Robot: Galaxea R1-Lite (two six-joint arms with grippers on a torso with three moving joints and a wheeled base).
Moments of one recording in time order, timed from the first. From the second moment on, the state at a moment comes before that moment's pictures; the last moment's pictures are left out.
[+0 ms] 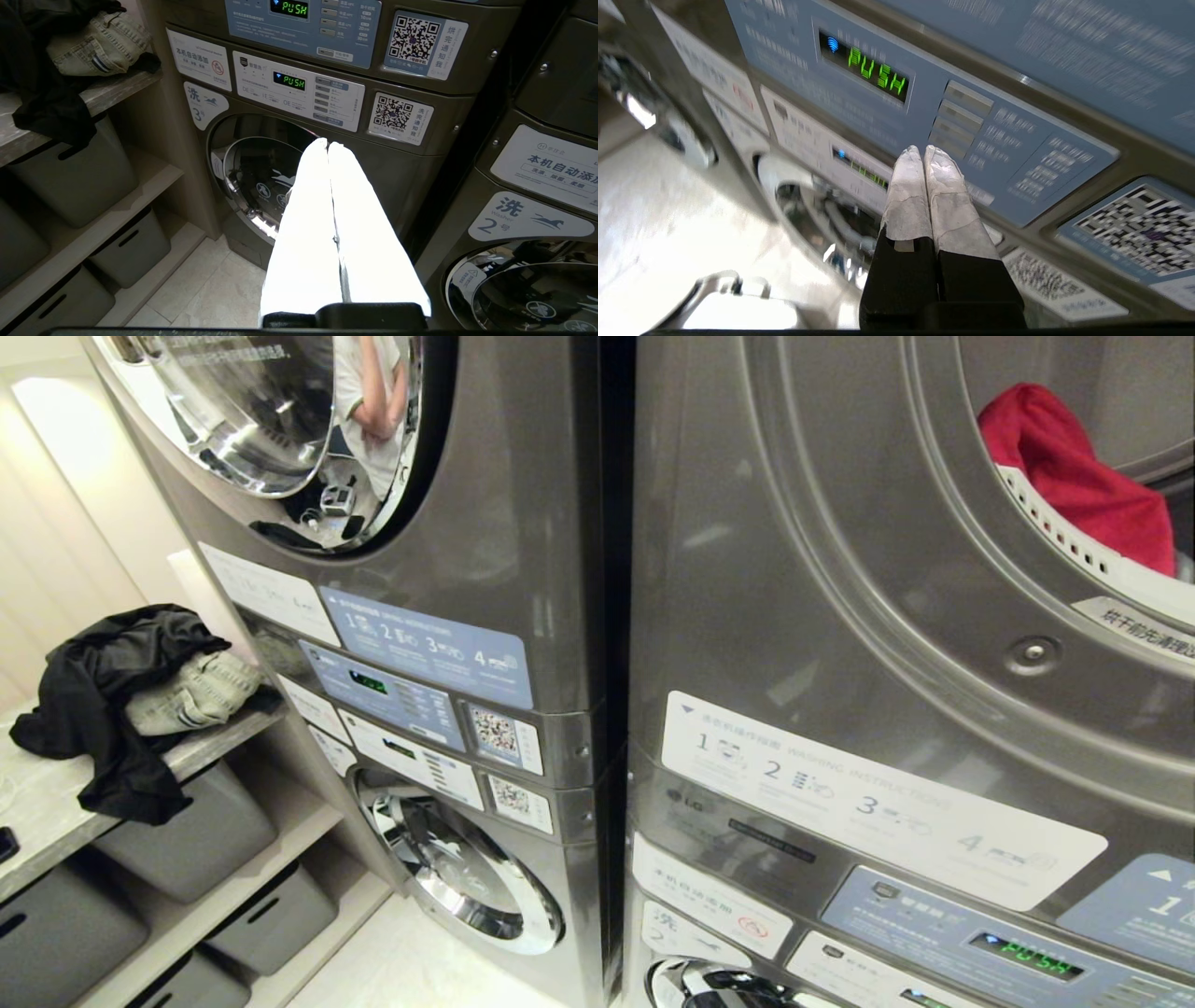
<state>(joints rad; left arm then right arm) 0.00 0.00 0.00 -0.09 0.00 0.00 -0.02 0.18 0.00 0.00 0.05 -0.14</state>
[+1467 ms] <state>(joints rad) 0.00 0.00 0.00 -0.09 0.00 0.00 0.00 0.00 0.00 0.00 0.01 -0.02</state>
